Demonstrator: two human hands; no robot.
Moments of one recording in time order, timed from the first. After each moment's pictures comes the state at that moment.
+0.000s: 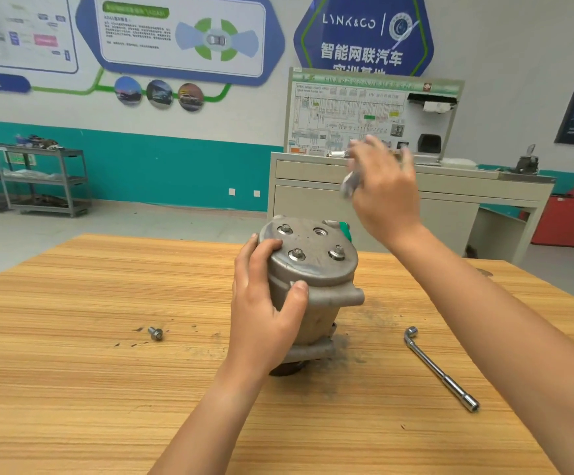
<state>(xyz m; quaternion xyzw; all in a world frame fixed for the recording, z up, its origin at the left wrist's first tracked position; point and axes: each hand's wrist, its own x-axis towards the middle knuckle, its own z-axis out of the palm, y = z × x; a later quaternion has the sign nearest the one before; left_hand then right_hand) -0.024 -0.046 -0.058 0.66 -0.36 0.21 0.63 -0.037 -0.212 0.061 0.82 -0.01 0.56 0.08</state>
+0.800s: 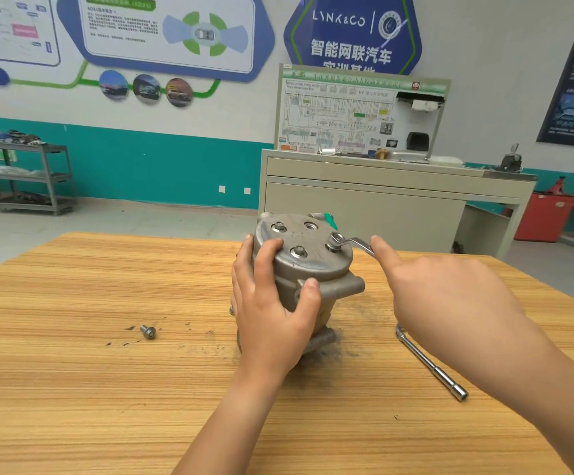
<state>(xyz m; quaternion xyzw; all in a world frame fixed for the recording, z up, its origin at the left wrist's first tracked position) -0.041 -0.061 -0.061 0.67 -0.30 0.24 0.64 -0.159 -0.151 0.034 0.92 -0.22 0.13 0.30</state>
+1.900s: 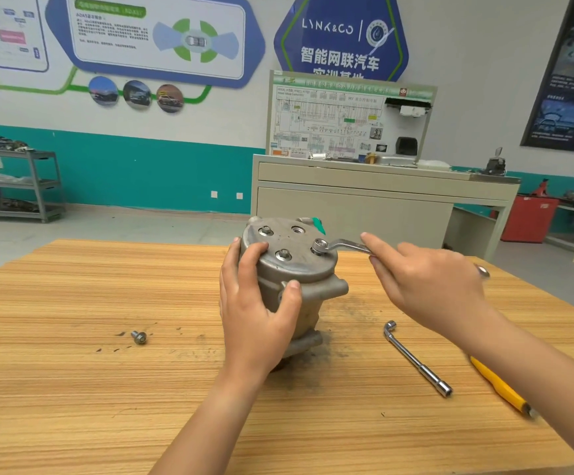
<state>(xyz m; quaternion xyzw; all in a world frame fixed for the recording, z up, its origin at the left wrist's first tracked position) -0.037 -0.057 -0.061 0.66 -0.31 0.23 0.64 -0.150 -0.210 0.014 0.89 -0.07 0.38 0.24</state>
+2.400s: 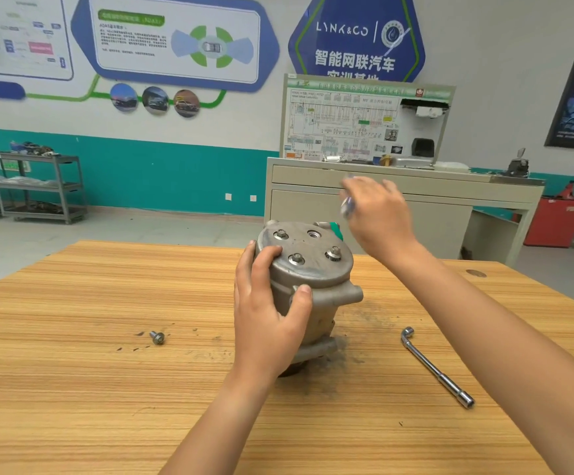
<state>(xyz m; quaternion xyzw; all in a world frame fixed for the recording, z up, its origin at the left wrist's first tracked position) -0.031 -0.050 -0.061 0.67 -0.33 0.22 0.63 -0.040 -0.219 0.044 0.87 -0.03 0.48 0.10</state>
